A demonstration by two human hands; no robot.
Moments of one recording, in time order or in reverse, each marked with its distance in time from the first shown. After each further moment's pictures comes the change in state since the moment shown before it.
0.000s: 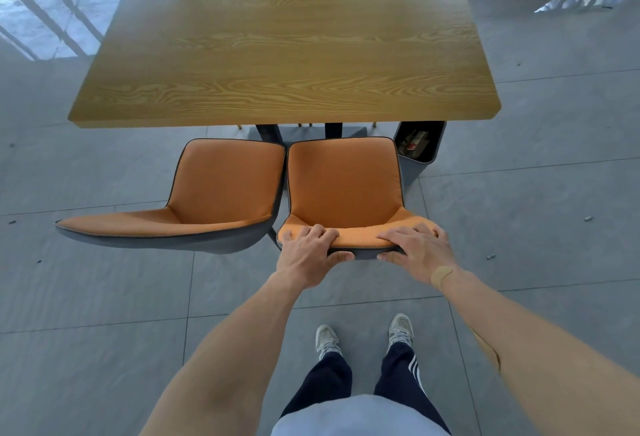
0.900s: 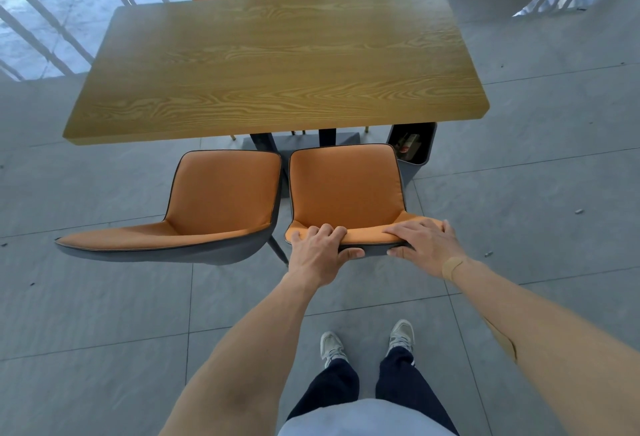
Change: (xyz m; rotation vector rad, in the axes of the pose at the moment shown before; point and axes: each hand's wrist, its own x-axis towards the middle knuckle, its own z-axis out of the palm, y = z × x) left_hand 0.007 0.011 -0.005 0.021 0.038 0.008; right_hand 0.000 0.007 -0.007 0.019 -0.030 0.019
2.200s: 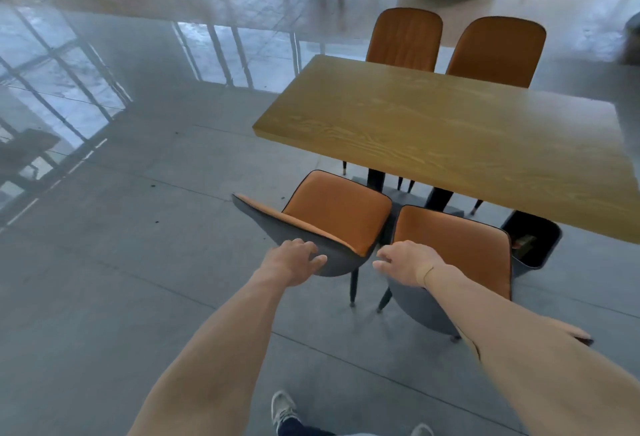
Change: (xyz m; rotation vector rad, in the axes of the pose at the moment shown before) left_hand -0.163 -0.194 -0.075 -0.197 -0.021 -0.535; right_hand 0.039 -0.261 -0.036 -0.280 -0.165 -0.379
